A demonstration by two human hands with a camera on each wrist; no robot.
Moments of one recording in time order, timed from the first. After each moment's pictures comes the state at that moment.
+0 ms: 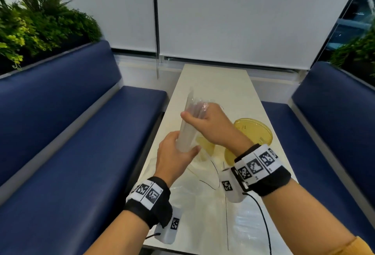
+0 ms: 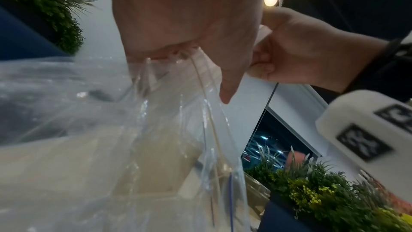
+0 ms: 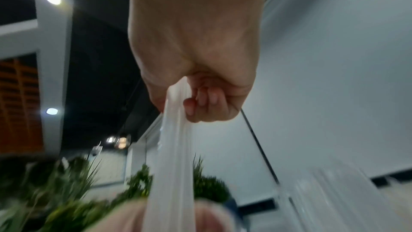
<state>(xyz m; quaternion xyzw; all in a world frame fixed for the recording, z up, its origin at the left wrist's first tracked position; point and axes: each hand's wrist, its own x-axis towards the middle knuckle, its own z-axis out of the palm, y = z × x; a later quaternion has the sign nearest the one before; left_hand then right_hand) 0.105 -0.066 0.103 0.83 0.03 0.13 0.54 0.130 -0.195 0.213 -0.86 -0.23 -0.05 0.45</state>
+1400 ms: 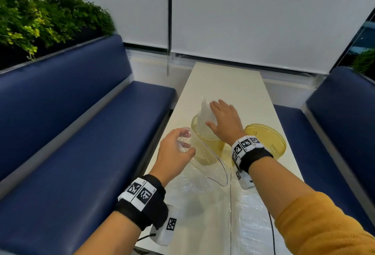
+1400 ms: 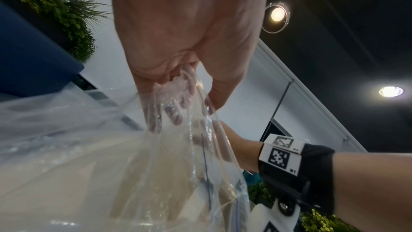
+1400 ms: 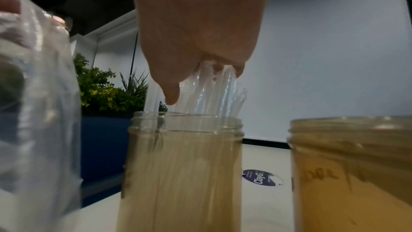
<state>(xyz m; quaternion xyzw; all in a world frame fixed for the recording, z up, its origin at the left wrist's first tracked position) 0.112 -0.048 0.115 0.81 0.00 0.11 0.58 0.259 -0.231 0.114 -0.96 -0.20 -0.17 0.04</state>
